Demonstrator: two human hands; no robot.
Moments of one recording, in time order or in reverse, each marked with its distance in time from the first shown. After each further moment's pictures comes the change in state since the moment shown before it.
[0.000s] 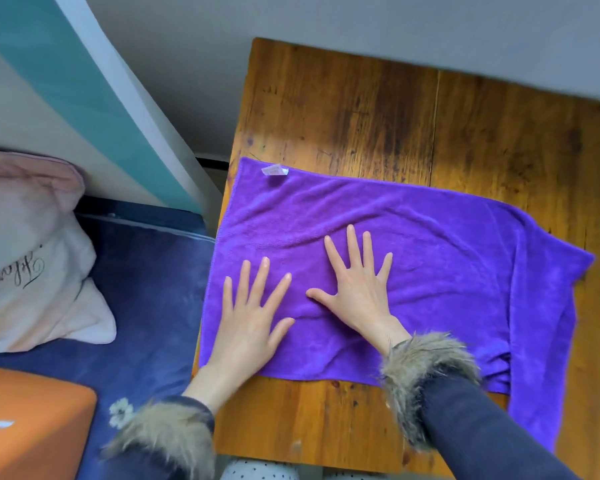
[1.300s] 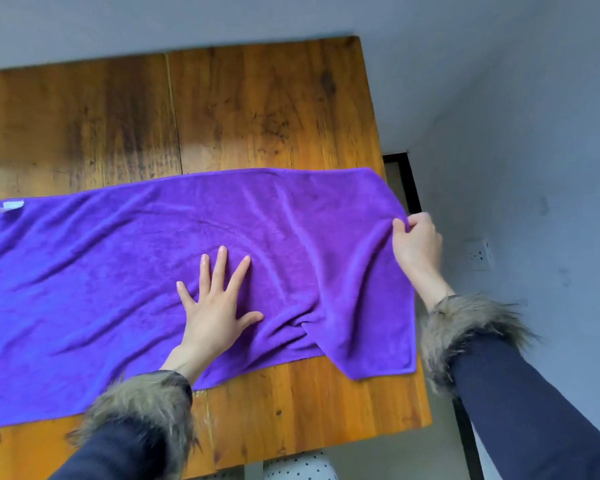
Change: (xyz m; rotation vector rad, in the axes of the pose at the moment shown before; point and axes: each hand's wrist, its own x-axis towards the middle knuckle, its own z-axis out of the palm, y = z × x) left_hand 0.078 0.287 0.058 0.064 -0.313 -0.040; right_hand -0.082 0.407 -0.035 0.748 0.391 0.824
